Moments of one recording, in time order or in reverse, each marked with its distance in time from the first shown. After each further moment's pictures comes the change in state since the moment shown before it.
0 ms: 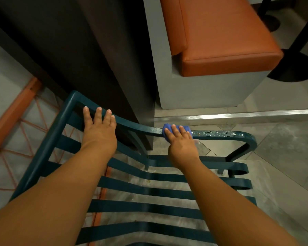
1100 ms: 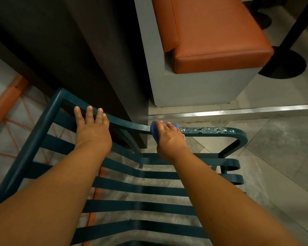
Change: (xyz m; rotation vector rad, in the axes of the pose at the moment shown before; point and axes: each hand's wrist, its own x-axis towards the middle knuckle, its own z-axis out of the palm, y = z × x) left_hand 0.000 0.013 -0.008 -0.009 -0.063 -0.037; right_hand 0.011 -0.007 -0.015 0.075 -0.012 -0.054
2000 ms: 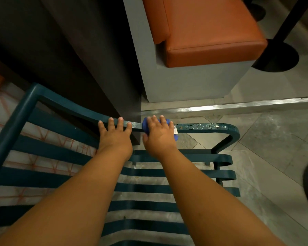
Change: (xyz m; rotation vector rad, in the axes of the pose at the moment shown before) left_hand 0.005 0.081 -0.010 -0.260 -0.012 0.228; right_hand 0.013 0.007 0.020 0.026 0.120 0.057
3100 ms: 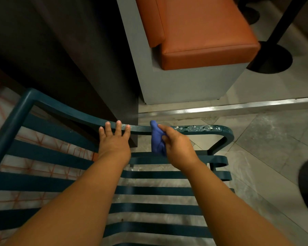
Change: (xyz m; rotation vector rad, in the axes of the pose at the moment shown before) left_hand 0.003 0.011 0.009 -0.057 0.005 -0.001; right_hand -0.054 0.041 -0.055 0.632 -0.026 0.023
